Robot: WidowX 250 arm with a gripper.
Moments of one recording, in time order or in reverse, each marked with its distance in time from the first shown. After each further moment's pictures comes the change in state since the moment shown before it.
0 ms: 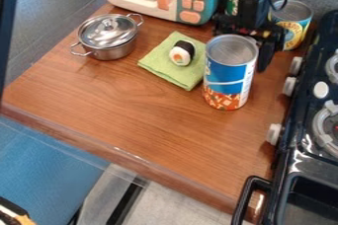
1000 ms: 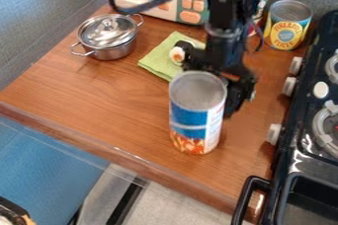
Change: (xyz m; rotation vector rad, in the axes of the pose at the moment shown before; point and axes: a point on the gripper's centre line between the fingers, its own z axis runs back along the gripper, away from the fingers) arm -0.098 0.004 0.002 0.052 0.076 -0.156
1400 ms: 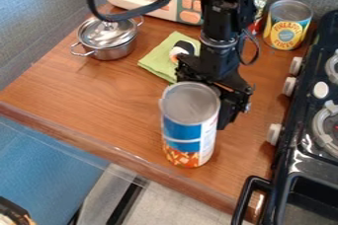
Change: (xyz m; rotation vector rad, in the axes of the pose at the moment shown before) arm -0.019 -0.006 0.007 0.013 -0.011 -0.036
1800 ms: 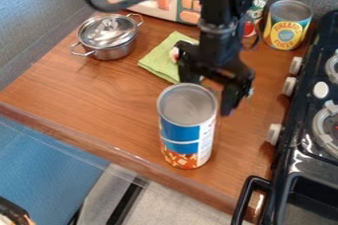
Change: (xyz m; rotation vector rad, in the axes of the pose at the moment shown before) arm 0.016 0.004 0.017 -0.028 -0.062 0.035
